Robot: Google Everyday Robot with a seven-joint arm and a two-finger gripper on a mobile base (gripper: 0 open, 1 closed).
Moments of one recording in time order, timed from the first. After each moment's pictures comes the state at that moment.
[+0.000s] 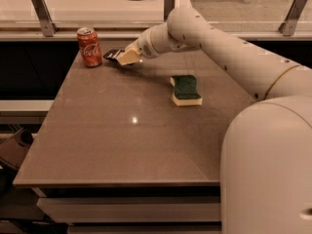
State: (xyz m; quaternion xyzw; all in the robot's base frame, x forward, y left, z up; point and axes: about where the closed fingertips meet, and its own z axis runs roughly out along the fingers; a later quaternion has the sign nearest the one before) arm 0.788 0.081 0.856 -0.47 0.73 0.19 0.46
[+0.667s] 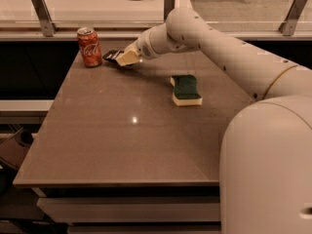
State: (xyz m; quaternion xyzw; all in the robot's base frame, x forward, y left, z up) arm 0.787 0.086 0.853 -0.47 0.73 0.19 0.46
